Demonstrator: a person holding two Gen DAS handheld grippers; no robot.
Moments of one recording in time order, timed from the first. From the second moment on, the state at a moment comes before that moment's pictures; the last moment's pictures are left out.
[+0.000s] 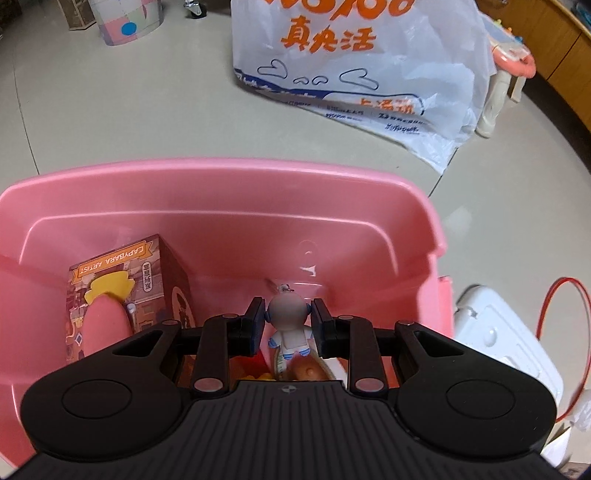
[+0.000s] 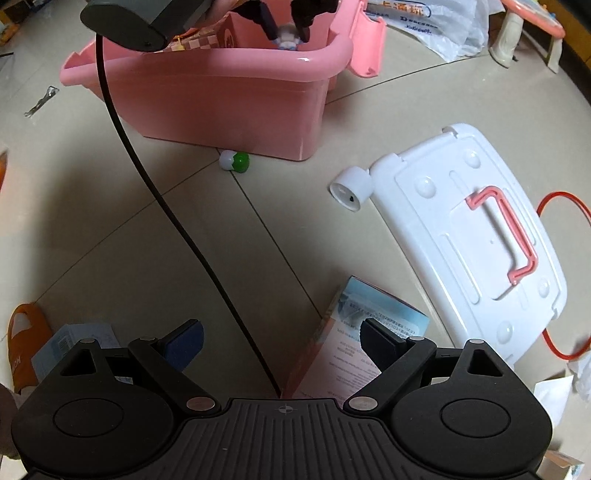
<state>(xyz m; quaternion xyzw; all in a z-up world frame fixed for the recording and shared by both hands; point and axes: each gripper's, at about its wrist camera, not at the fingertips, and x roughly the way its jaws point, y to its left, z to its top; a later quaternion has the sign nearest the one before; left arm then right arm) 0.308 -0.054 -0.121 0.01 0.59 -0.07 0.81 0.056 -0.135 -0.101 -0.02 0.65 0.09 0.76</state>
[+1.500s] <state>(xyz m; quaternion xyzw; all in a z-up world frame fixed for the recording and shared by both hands) 0.318 -0.077 -0.165 0.19 0.60 -0.04 0.77 0.065 -0.127 -0.113 -0.01 0.66 0.09 0.74</state>
